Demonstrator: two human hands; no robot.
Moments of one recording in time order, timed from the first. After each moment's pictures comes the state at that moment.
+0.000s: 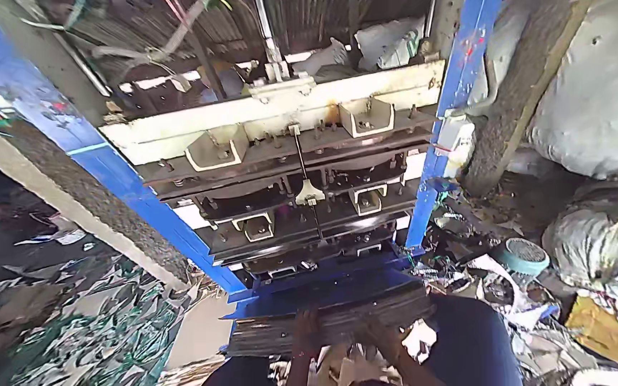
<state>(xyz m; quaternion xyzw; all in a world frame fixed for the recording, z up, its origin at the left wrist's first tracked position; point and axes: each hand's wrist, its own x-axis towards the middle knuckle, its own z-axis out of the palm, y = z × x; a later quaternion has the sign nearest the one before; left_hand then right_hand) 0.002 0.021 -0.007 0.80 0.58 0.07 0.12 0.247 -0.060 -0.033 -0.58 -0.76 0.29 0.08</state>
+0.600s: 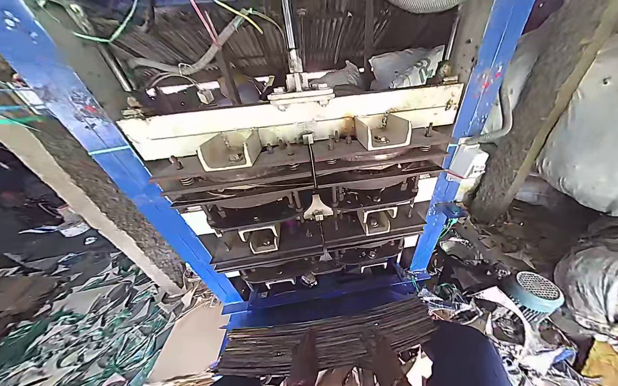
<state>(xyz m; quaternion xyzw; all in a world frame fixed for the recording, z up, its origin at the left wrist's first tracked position) 0.007 0.018 -0.046 0.75 0.64 -0.03 0.17 0.244 -0.045 -0.036 -0.63 -0.73 0.24 -0.08</state>
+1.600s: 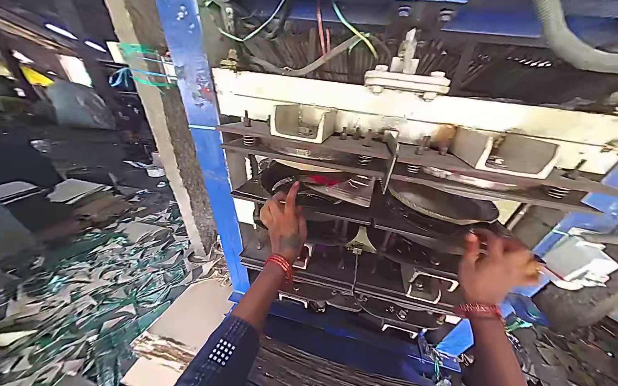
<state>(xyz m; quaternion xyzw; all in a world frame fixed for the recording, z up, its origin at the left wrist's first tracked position) -0.019 0.185 0.332 0.59 0.55 0.56 -0.19 0.331 0.142 0.338 -0.65 -0.52 -0.24 0.50</state>
